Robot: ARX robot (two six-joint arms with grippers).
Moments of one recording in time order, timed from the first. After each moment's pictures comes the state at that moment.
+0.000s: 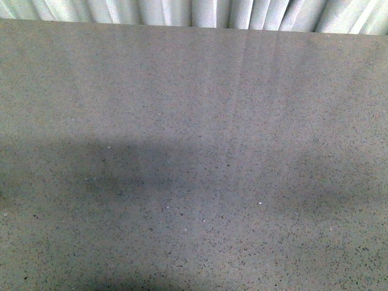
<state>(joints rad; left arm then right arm) 0.00 0.02 0.01 0.00 0.00 0.00 0.00 0.00 0.02 0.00 0.00 0.00</state>
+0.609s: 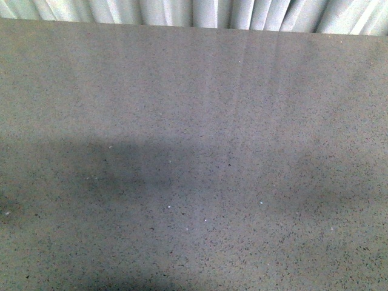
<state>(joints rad) 0.09 0.15 0.10 -0.21 0.28 0.03 0.00 0.00 0.02 0.00 0.00 0.00</state>
